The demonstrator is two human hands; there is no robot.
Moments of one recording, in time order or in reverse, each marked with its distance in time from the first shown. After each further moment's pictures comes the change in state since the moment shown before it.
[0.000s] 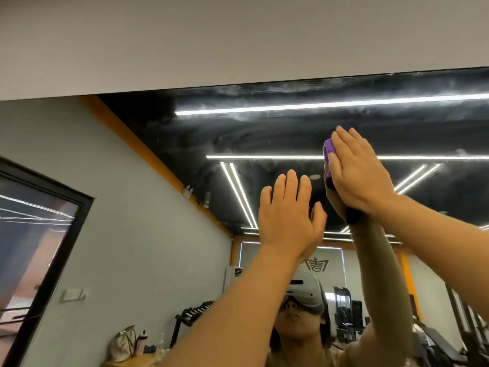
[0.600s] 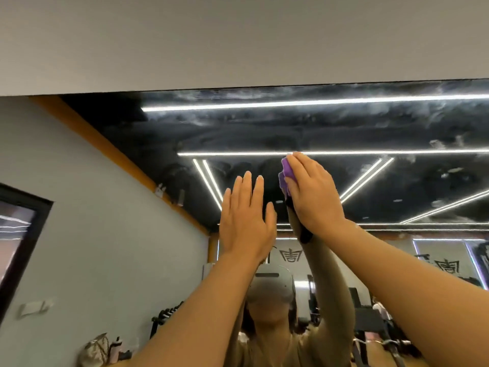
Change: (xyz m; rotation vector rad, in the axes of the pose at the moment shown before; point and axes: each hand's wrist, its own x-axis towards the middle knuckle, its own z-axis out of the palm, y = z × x) left_hand -0.011 0.020 -0.016 -0.202 -0.162 -0.129; right_hand -0.053 -0.006 -0.013 0.041 0.125 -0.020
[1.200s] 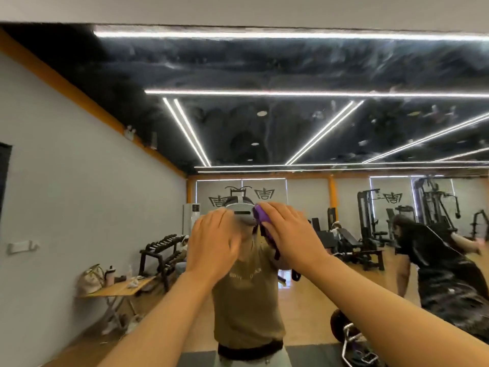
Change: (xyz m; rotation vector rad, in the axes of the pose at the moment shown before) left_hand -0.159 0.014 -0.058 -0.051 -0.303 -0.044; right_hand -0.178 -0.047 -0.084 0.100 -0.519 0.081
